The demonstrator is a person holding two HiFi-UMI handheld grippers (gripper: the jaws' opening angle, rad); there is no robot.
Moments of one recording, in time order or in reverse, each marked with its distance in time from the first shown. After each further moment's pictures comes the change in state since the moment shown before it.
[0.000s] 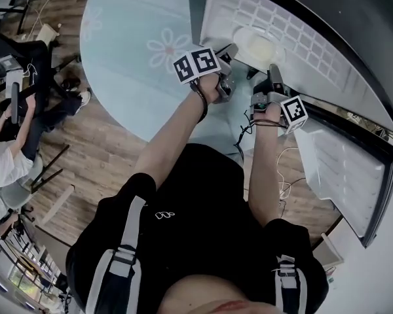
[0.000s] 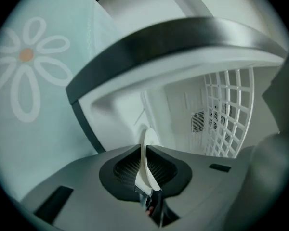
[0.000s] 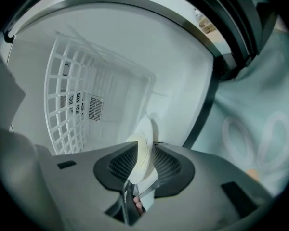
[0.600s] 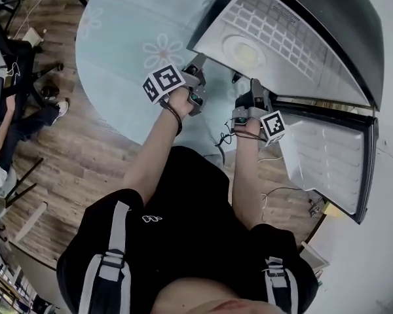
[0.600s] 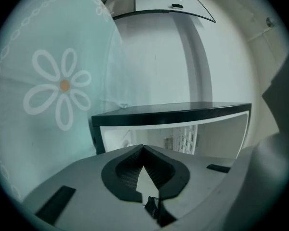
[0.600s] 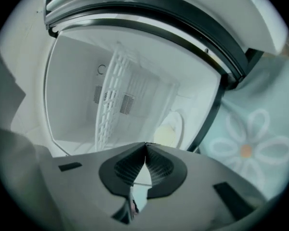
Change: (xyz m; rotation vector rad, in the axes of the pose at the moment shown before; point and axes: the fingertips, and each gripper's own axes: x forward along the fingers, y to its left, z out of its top) left arm -0.101 -0.015 0.024 -0.166 -0.198 -0.201; right arm -0.058 0.050 -0.030 -0.114 -0.038 0.138
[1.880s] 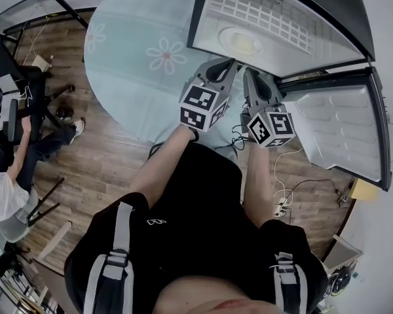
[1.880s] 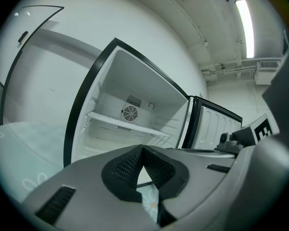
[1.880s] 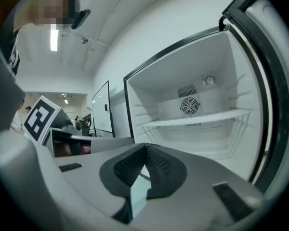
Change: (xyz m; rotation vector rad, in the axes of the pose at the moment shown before) left arm -0.043 -0.133 -0.103 1.236 0.158 -0.159; right arm -0.059 0.134 -0.050 -1.134 0.127 0.215
